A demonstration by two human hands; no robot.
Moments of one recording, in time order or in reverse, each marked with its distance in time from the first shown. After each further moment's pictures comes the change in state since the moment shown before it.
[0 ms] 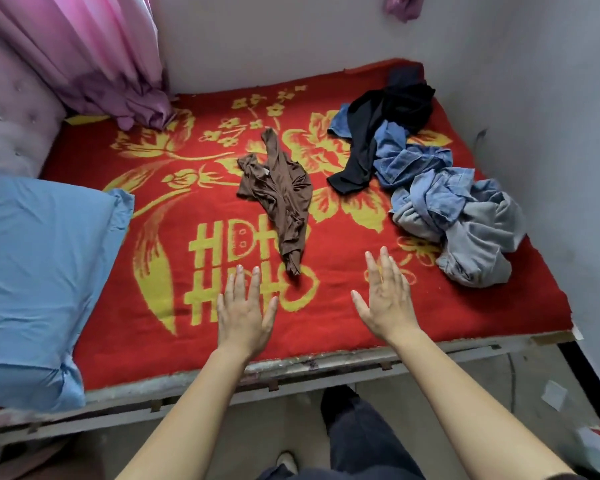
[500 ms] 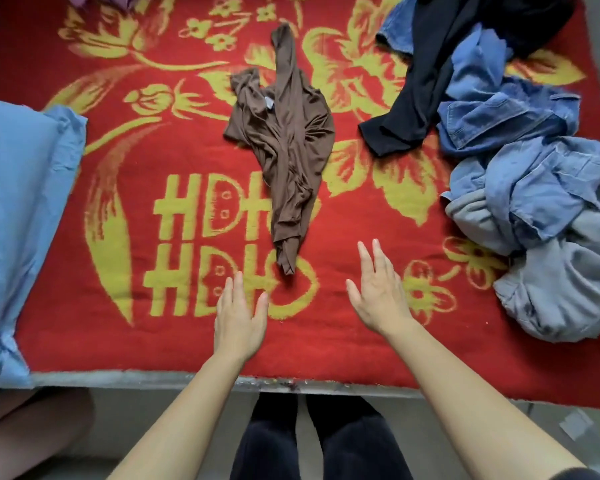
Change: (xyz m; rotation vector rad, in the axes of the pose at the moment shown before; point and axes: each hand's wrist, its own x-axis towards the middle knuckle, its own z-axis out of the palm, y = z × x) left_hand 0.178 0.028 0.115 -0.321 -0.220 -0.502; right_hand 0.236 0.062 0.121 0.046 -0.336 -0.070
